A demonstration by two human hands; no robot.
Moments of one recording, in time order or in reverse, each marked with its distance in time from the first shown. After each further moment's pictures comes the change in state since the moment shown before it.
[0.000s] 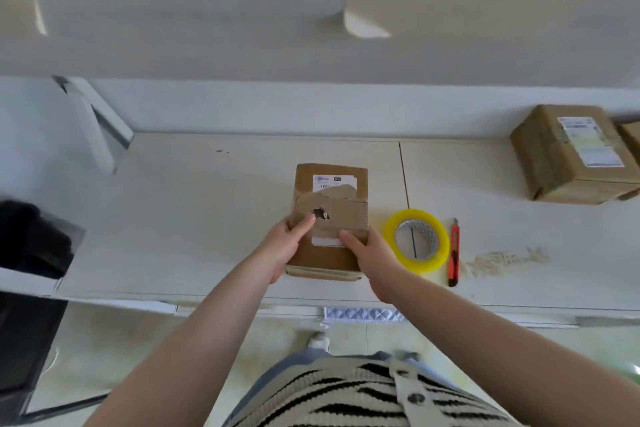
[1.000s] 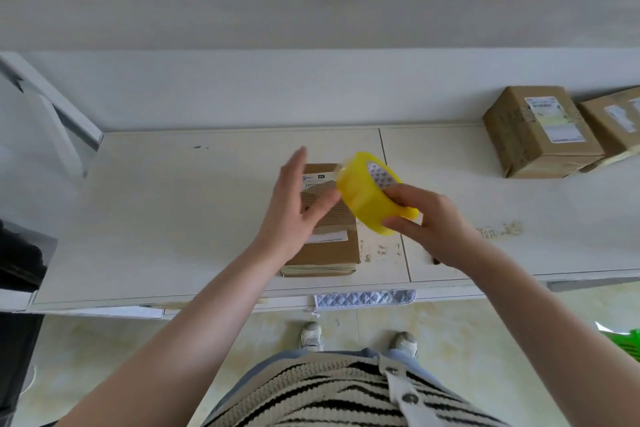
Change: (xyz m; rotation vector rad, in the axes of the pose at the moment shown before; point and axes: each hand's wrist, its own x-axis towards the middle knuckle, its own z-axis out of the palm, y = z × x) left_hand -0.044 0.035 0.020 0.416 0.087 0.760; right_hand -0.052 -0.046 -0.100 -0.767 0.036 -0.730
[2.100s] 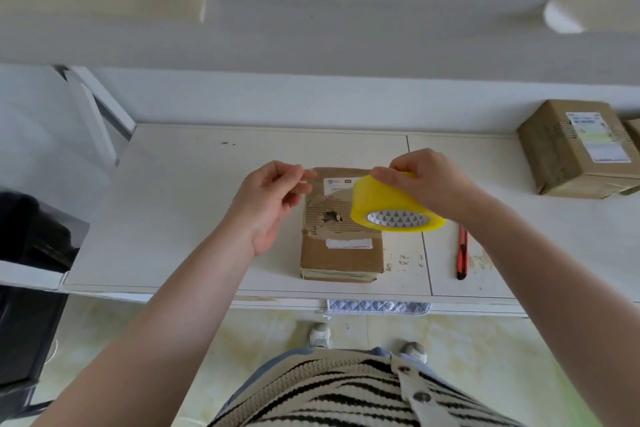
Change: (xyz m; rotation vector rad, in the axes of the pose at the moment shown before) left_hand 0.002 0.017 -0.065 -0.754 0.138 -0.384; right_hand 0.081 -0.054 -0.008 -0.168 -0.140 0.154
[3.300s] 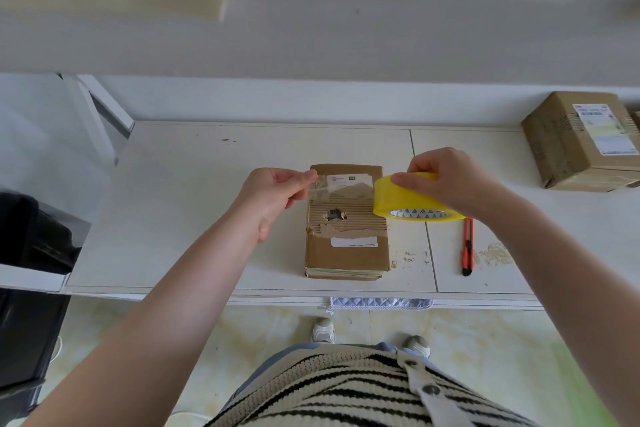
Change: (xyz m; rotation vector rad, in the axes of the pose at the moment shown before) left_hand 0.029 -0.008 -0.011 0.389 0.094 -0.119; right_hand 0.002 0.025 -0.003 -0.022 0.007 0.037
